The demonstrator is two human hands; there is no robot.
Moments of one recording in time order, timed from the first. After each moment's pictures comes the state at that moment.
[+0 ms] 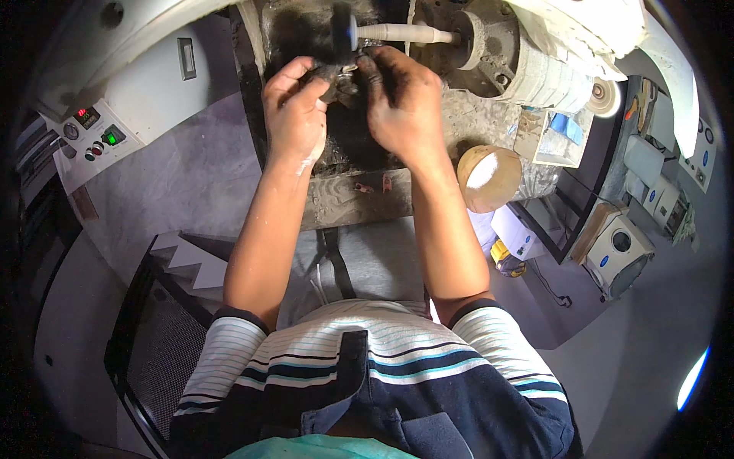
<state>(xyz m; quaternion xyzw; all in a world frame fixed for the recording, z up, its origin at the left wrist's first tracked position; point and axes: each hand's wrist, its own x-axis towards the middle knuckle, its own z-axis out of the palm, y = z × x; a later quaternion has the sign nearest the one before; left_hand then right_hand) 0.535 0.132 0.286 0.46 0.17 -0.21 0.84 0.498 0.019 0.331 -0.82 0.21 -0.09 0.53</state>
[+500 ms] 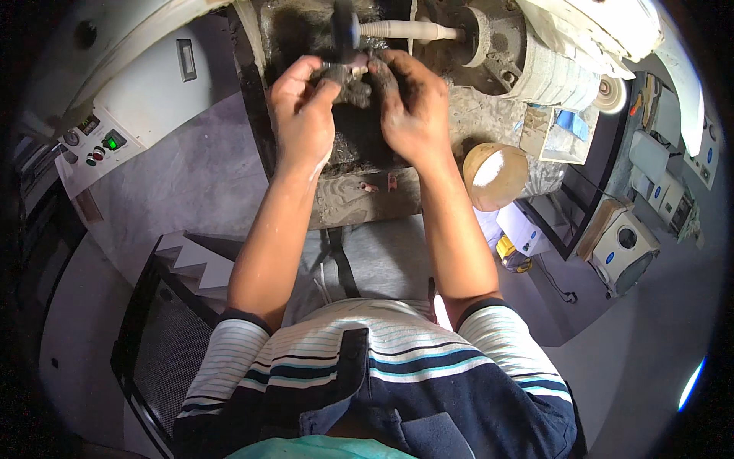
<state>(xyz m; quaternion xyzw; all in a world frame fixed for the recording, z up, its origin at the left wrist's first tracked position) 0.526 0.134 0.273 0.61 0.04 -0.18 0.77 0.482 0.012 0.308 -0.77 0.22 -0.11 0.59</state>
